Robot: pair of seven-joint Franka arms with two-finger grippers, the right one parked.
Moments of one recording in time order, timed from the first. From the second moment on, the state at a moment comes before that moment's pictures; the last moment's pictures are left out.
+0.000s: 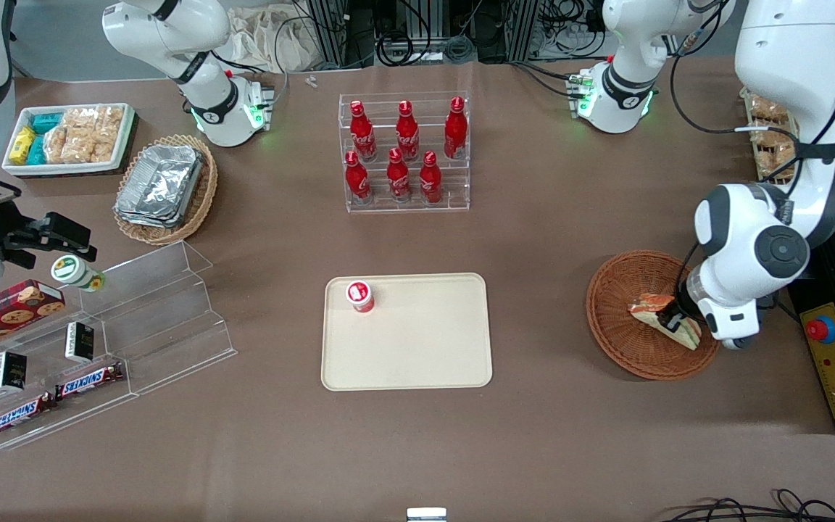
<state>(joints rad) -0.03 0.35 -0.02 -1.92 0.04 2.22 -0.99</state>
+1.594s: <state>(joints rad) -0.20 0.61 -0.45 -1.46 0.15 2.04 -0.93</state>
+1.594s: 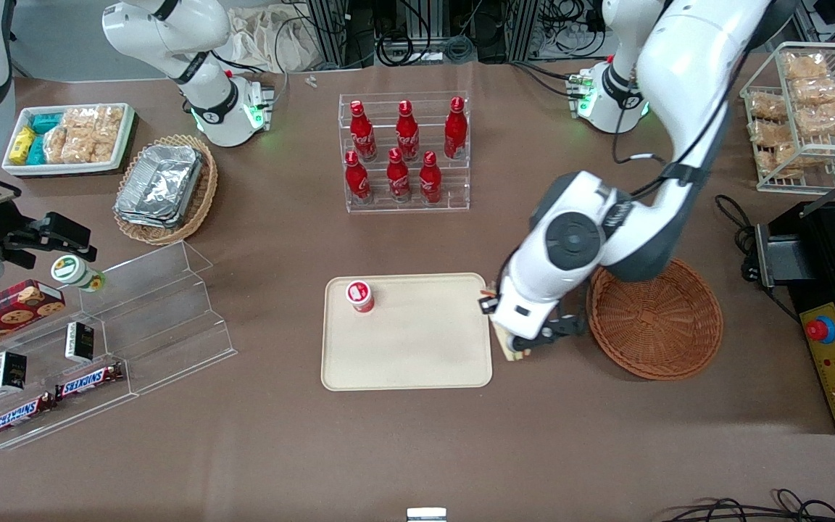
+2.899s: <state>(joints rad) -0.31 0.80 -0.45 -1.46 0.29 2.11 -0.93</state>
